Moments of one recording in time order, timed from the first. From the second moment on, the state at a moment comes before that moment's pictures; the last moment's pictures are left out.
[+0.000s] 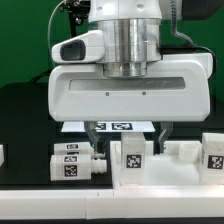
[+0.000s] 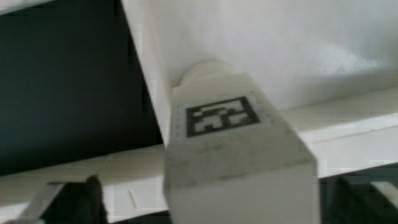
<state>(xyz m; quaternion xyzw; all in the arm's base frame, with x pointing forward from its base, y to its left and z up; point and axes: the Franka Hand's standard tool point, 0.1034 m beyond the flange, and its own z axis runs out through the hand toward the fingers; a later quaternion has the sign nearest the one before) 0.642 -0.008 0.074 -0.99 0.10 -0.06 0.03</state>
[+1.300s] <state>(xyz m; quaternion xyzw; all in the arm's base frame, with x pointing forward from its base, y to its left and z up) 0.636 -0.010 0.071 -0.68 0.73 0.00 0.04</state>
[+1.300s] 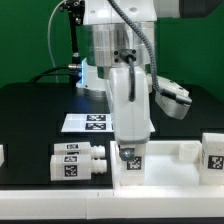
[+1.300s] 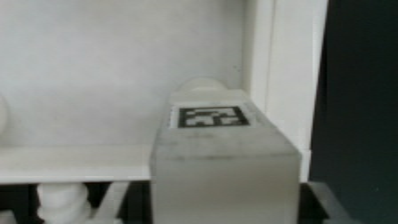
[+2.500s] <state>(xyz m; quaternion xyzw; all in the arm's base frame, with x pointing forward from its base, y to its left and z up) 0.639 0.007 0.072 -0.98 0.21 -0.04 0.00</state>
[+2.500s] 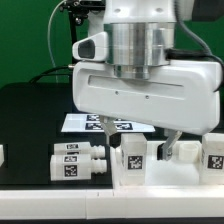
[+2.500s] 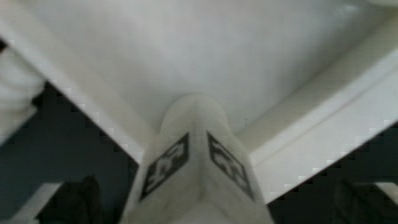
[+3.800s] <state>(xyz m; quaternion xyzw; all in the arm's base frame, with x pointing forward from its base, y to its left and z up) 0.639 -0.005 0.072 -0.81 0.59 -0.02 0.01</state>
